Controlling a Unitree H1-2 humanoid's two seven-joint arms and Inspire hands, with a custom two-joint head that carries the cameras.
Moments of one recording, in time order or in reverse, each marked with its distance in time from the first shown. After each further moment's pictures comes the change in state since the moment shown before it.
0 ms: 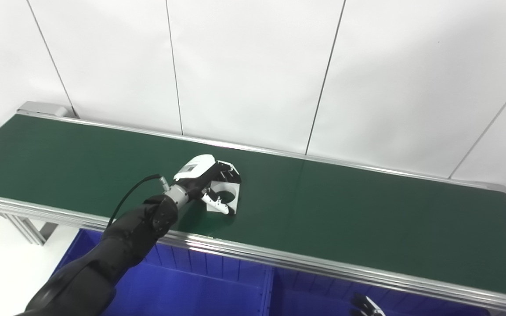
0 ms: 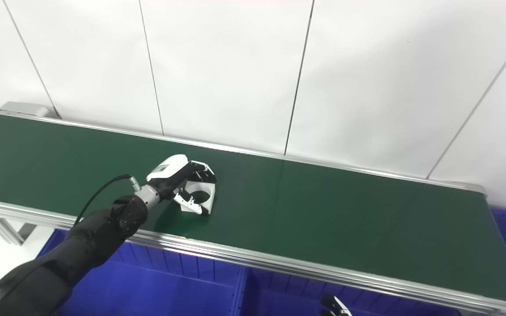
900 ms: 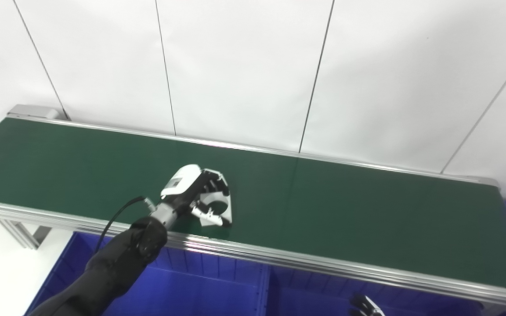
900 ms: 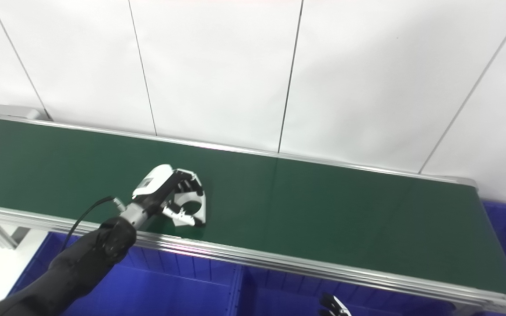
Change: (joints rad) left arm 0.196 0.014 0.084 -0.295 -0.125 0.011 0.018; right arm -0.008 0.002 -0.002 -0.009 -0.001 0.000 -0.006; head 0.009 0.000
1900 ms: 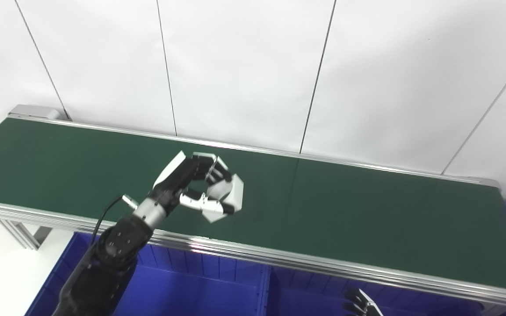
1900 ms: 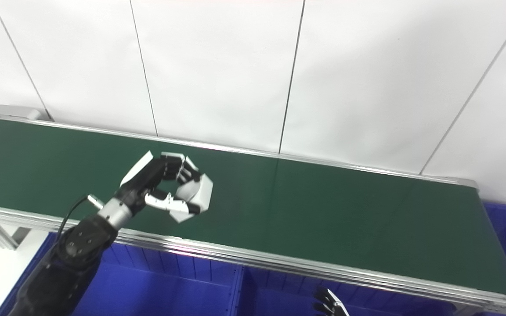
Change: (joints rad) left arm 0.246 -0.027 0.215 -0.606 -0.447 0.325 -0.455; right arm -0.003 0.007 0.008 0.000 -0.013 0.000 0.003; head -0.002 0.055
